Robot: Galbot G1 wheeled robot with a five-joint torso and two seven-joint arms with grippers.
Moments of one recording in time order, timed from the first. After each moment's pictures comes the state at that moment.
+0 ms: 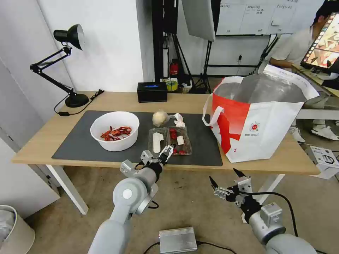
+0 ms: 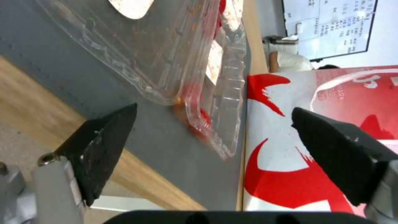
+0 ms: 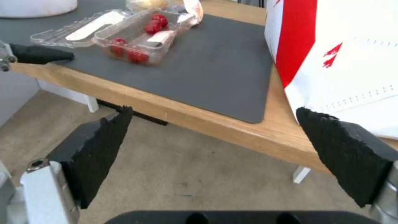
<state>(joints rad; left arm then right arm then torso) 1.11 -1.47 -0.22 -2.01 -1.48 0.30 -0.70 -1.71 1.06 0.49 2.29 0.28 -0.25 0.06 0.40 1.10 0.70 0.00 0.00</state>
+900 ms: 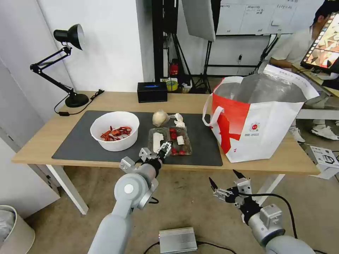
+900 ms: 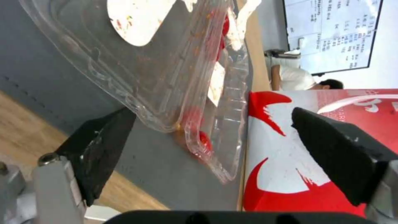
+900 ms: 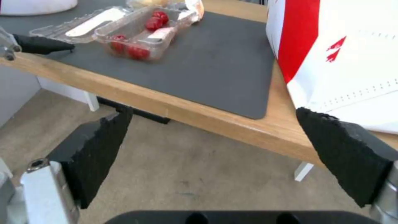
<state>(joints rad) 1.08 -1.48 -0.22 -1.99 -1.47 0.25 -0.72 -1.71 1.07 0.48 2.28 0.28 -0.25 0.06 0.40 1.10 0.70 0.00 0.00</state>
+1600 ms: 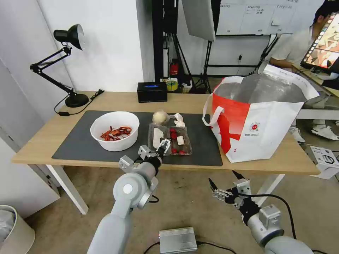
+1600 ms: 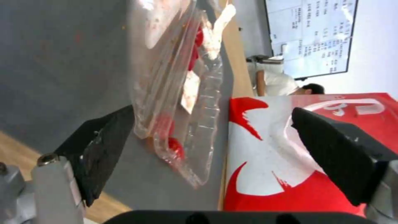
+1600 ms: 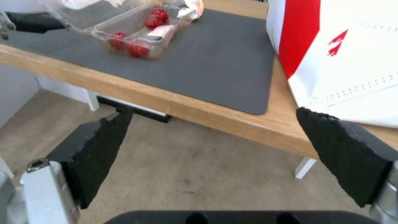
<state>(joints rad) 1.08 -1.47 -0.22 -2.01 -1.47 0.22 -0.68 -1.72 1.08 0.48 2.28 0.27 -0.25 0.06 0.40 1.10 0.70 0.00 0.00</state>
